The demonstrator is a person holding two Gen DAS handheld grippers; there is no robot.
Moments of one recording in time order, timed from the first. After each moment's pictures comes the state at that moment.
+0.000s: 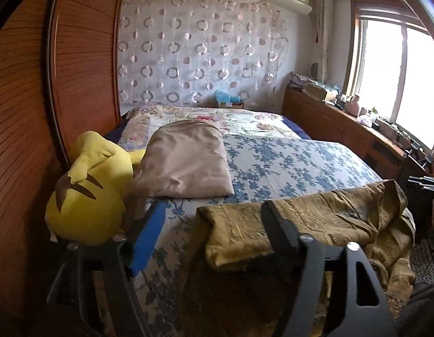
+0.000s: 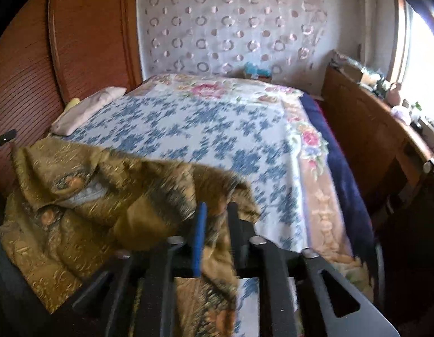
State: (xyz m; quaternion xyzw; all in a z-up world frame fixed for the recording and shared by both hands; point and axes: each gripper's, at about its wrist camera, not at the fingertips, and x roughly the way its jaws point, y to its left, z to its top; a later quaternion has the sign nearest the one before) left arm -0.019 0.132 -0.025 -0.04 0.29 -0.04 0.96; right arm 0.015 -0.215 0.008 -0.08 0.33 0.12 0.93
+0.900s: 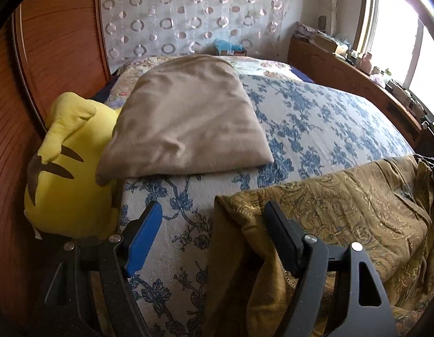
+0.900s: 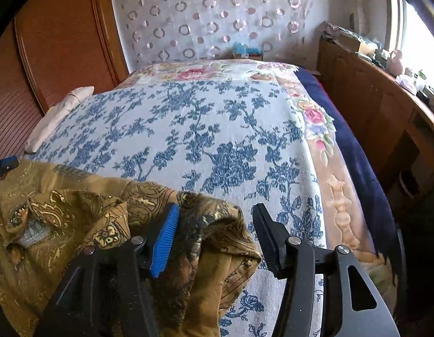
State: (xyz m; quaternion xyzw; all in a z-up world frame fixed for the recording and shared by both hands) left arm 0.071 0.138 -0.096 -0.02 0.41 -0.05 0.91; right arm 0.096 -0.225 -0.057 -0.02 0.39 0.12 0.91
